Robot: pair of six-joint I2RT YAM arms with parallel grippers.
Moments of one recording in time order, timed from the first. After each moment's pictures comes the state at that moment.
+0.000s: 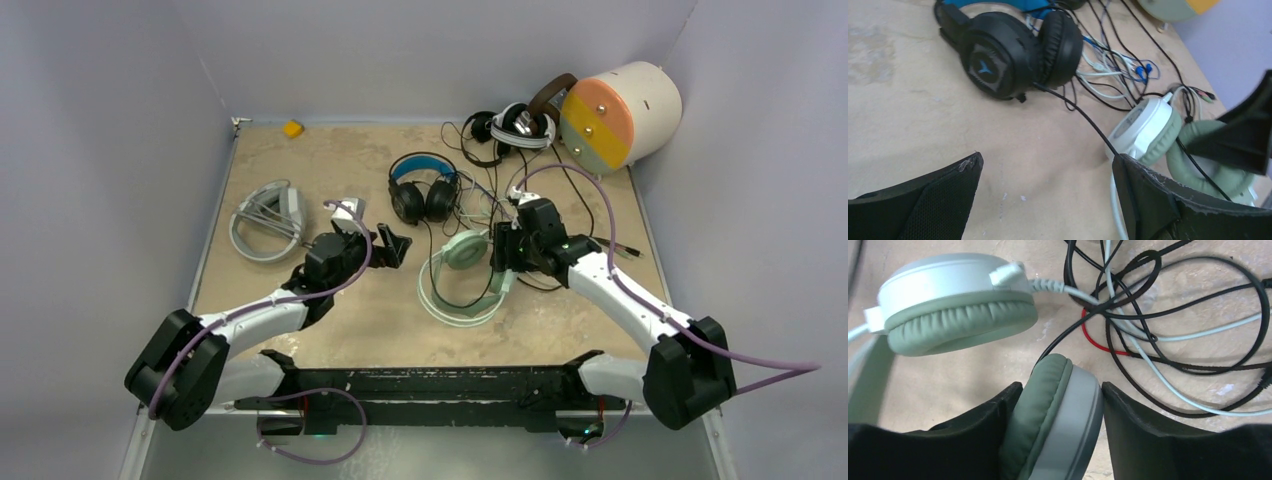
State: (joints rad) left arm -0.58 1.21 0.41 0.61 0.00 -0.46; right arm 0.43 1.21 0.81 -0.49 0.00 0.34
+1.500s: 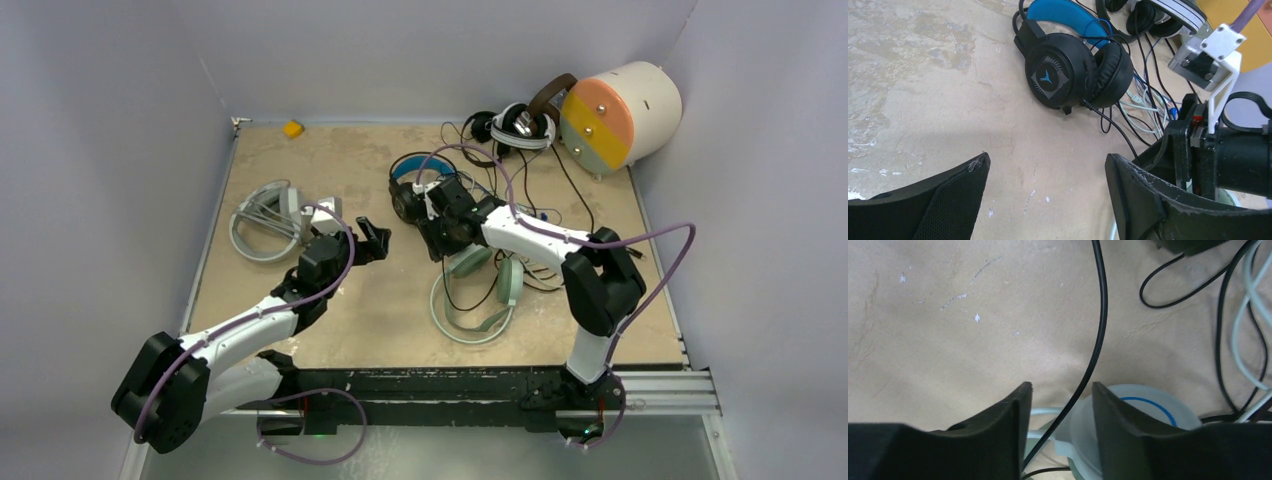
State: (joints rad) left arm -0.58 1.08 0.41 0.43 -0.28 -0.58; right arm 0.71 1.80 1.31 -0.54 -0.02 0.17
